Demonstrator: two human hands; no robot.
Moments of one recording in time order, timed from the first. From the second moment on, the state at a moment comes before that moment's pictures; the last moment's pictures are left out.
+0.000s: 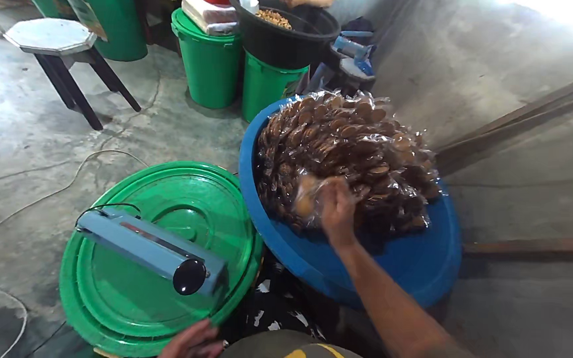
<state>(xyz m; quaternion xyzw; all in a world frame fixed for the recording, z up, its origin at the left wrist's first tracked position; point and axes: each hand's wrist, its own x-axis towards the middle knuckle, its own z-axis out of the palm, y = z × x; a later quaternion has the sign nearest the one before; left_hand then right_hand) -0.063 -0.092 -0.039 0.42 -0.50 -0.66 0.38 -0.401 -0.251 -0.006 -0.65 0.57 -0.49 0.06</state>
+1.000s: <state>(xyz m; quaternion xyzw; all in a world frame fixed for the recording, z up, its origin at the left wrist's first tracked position) -0.048 -0.163 -0.083 0.65 -0.17 -0.43 0.60 -0.194 -0.226 -0.048 -0.89 0.37 -0.10 0.23</state>
